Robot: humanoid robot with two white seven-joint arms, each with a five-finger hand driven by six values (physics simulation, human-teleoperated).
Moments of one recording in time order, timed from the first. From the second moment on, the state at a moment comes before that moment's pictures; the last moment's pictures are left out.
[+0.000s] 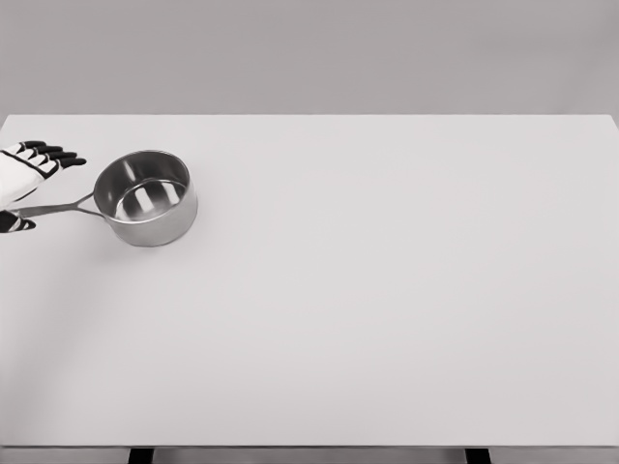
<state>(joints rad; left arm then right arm) -0.24 0.84 -0.08 -1.35 -0.70 -0.61 -0.24 0.06 0.00 -0.08 0.05 -0.27 -0.07 0.21</state>
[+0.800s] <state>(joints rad) -0.32 0.81 -0.09 -1.26 -0.72 -0.61 -0.24 0.06 0.00 -0.08 0.05 -0.27 -0.07 0.21</state>
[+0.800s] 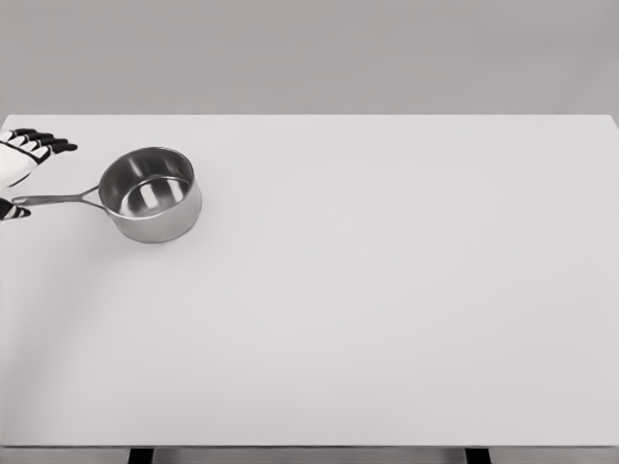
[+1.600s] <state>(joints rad) -0.37 0.79 -0.09 -1.22 -0.73 -0.61 -0.24 0.06 0.00 -0.08 0.05 -0.27 -0.07 0.21</state>
